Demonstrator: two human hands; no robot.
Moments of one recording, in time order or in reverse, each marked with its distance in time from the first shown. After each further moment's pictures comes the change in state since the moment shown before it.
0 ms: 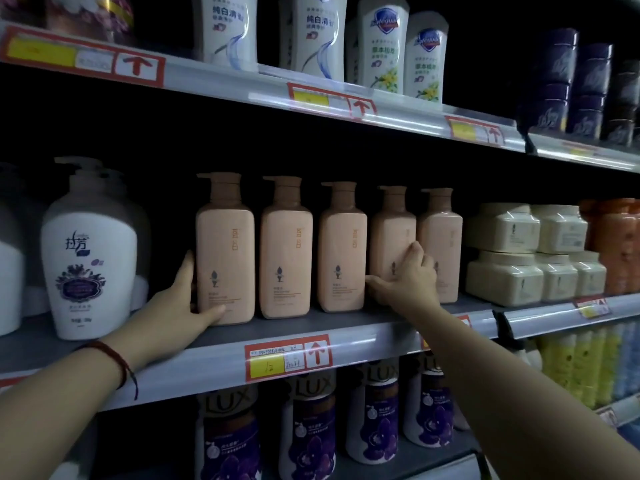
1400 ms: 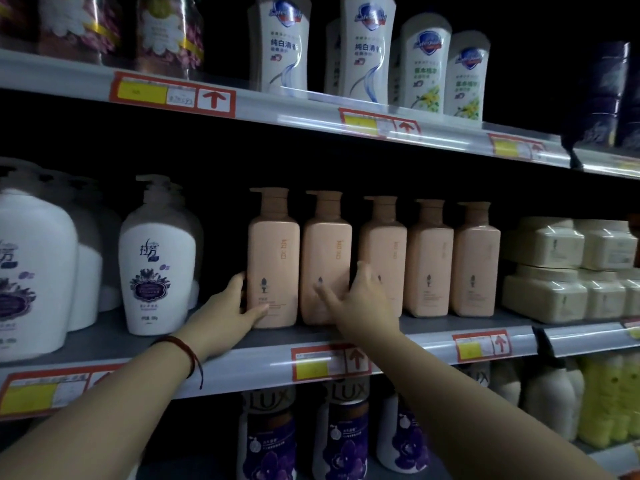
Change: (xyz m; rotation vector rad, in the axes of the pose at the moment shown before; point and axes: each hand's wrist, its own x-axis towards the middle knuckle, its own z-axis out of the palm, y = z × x) left_hand -0.008 0.009 -0.008 0.003 -0.034 -0.077; right_hand -0.083 -0.100 0.035 0.045 -0.187 -0.185
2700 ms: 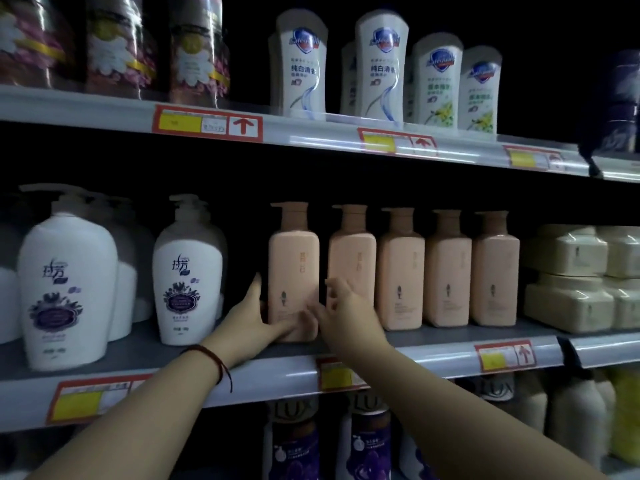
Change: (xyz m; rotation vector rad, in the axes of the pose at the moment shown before) left_hand -0.007 0.006 -0.006 -0.228 -0.011 -0.002; right_hand -0.024 -0.043 0.012 0.083 -0.123 -0.177
